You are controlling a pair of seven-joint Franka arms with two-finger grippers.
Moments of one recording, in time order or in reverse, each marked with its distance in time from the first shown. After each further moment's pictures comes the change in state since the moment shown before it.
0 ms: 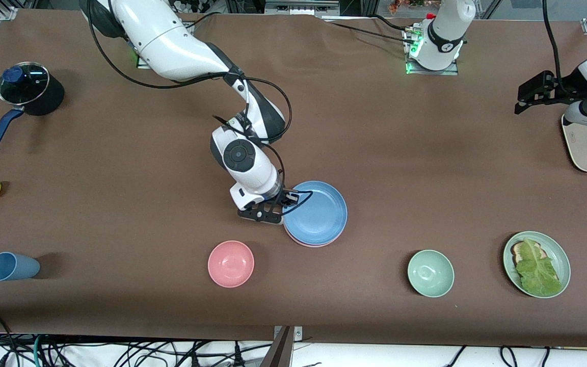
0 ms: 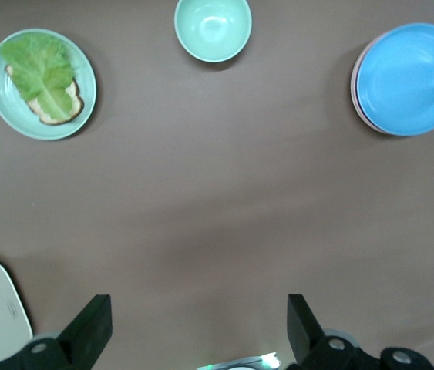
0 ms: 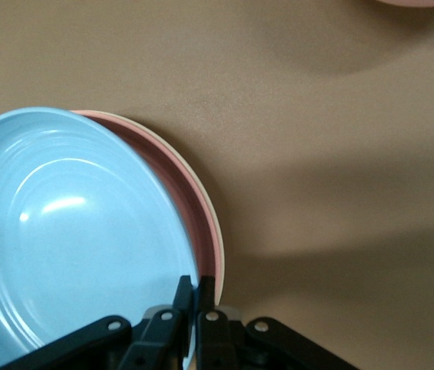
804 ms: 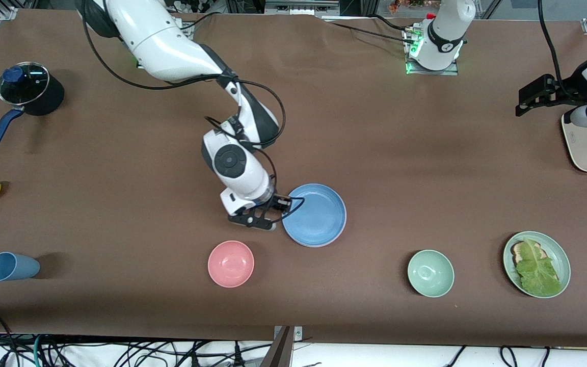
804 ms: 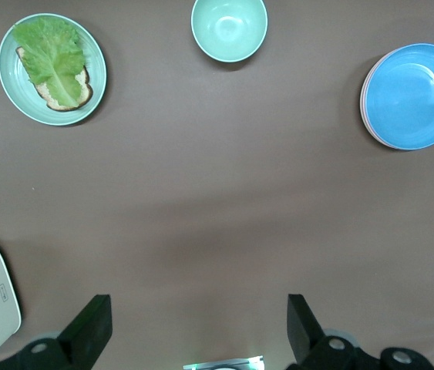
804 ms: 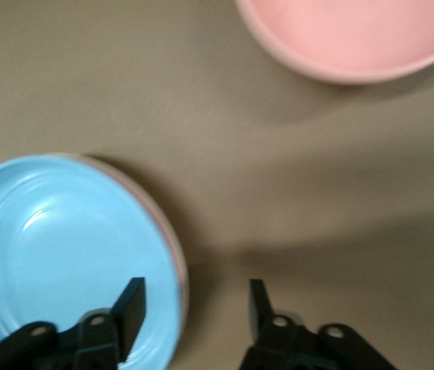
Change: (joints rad) left arm 0.009 0.000 -0.001 0.000 0.000 0.000 -0.054; right arm -0.055 -0.031 -0.026 0.037 -0.002 -0.110 -0.066
